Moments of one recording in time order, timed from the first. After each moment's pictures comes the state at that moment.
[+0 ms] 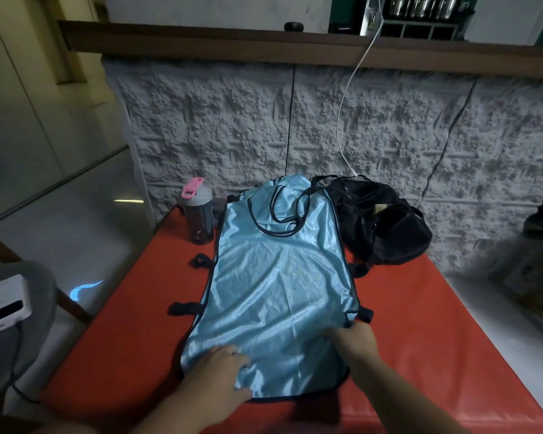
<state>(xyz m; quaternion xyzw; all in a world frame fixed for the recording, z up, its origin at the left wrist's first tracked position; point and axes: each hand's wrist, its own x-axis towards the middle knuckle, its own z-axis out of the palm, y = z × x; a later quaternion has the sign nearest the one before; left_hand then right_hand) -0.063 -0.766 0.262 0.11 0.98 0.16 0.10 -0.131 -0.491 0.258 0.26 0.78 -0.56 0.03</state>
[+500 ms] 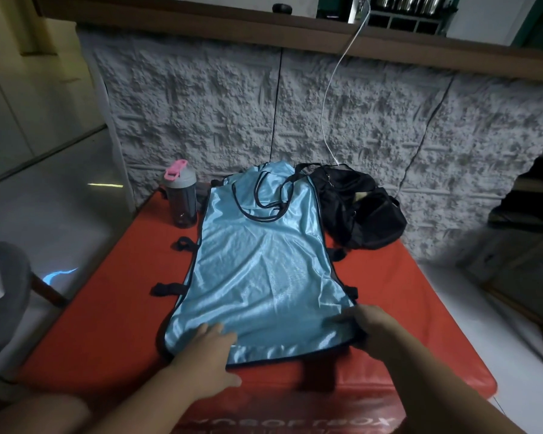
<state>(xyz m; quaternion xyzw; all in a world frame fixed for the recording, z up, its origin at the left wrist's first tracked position) -0.062 -0.752 0.258 0.13 0.98 0.12 0.13 -0.122 -0.428 0.287 0.34 0.70 -0.61 0.15</state>
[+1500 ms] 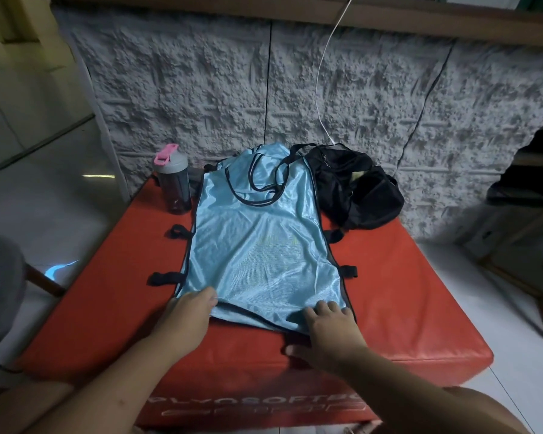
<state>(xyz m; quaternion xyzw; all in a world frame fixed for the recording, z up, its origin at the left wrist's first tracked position) -0.087 -0.780 0.262 0.08 0.98 0.19 -0.04 -0.070 -0.476 0.252 -0.12 0.99 0.05 0.10</state>
